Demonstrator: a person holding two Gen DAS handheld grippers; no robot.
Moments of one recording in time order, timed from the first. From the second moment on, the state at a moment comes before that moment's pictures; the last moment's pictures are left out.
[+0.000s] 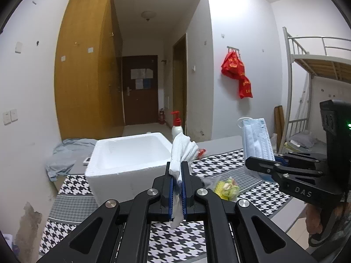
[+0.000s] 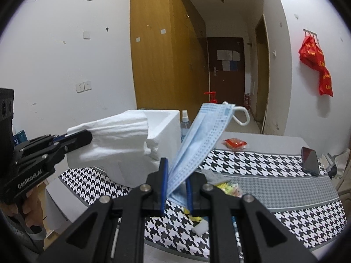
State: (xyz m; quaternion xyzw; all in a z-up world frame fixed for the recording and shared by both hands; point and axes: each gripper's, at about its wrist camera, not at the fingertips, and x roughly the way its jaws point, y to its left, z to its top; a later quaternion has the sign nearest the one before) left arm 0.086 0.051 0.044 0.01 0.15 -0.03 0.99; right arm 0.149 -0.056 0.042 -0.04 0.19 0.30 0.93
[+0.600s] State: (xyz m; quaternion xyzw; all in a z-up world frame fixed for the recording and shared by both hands) left arm 0.071 0.075 0.061 0.01 0.13 0.02 0.99; right arm 0.150 -0.029 0.052 -0.06 0.17 0.34 0.92
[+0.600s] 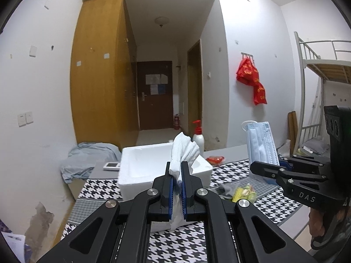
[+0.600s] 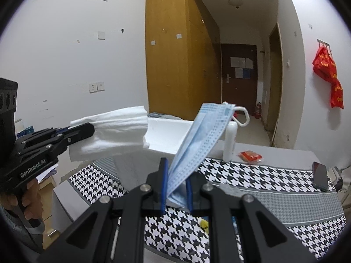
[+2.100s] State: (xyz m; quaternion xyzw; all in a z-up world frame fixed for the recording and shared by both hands) left arm 0.098 0.134 0.077 -0.01 0.11 0.06 0.99; right arm 0.189 0.046 0.070 -0.08 0.17 0.38 0.90
